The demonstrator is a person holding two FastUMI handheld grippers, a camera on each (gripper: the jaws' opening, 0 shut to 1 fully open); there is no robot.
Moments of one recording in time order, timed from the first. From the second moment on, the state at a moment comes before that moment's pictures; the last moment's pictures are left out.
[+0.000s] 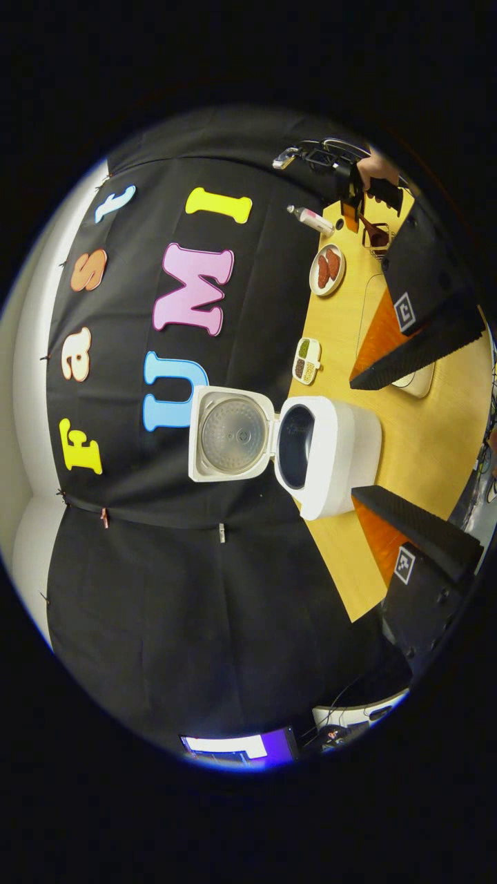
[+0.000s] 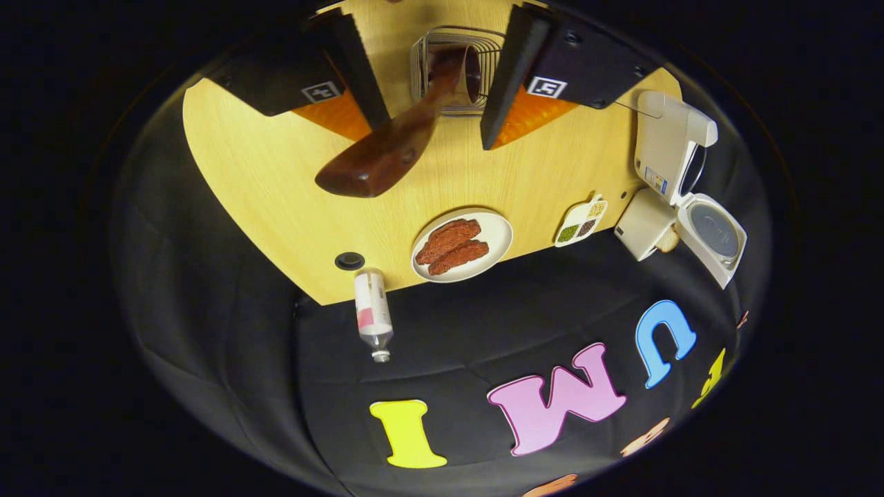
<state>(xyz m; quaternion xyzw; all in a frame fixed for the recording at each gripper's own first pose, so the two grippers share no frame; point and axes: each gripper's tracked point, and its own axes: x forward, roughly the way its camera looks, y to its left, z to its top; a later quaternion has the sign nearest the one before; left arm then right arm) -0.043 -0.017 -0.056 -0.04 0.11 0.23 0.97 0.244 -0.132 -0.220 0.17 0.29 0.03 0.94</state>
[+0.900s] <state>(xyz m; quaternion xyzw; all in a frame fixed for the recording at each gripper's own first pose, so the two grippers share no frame) -0.042 -0.026 -0.074 -0.09 0.10 0.19 0.97 0.221 -0.133 -0.135 0.19 0.22 0.06 0.96</state>
